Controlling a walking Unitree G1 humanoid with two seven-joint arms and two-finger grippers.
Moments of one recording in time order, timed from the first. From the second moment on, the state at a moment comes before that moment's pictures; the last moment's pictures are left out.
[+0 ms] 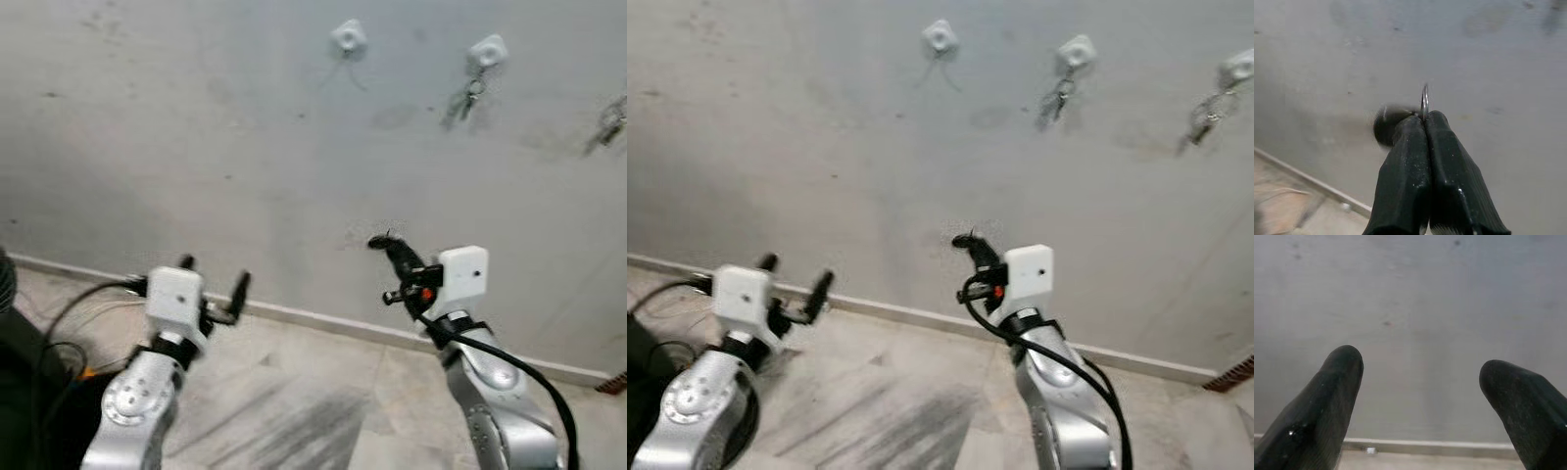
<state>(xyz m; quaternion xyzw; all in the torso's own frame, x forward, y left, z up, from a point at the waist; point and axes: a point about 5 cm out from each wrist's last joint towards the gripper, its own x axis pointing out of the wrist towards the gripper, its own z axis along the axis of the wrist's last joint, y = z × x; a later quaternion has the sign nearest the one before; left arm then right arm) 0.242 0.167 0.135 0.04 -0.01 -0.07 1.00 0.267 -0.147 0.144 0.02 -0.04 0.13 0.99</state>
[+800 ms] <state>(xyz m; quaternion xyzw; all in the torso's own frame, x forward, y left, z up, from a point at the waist) 0.232 0.161 0.136 0.04 -0.03 -0.08 1.00 0.268 -0.156 0.148 0.01 -0.05 0.11 0.99</state>
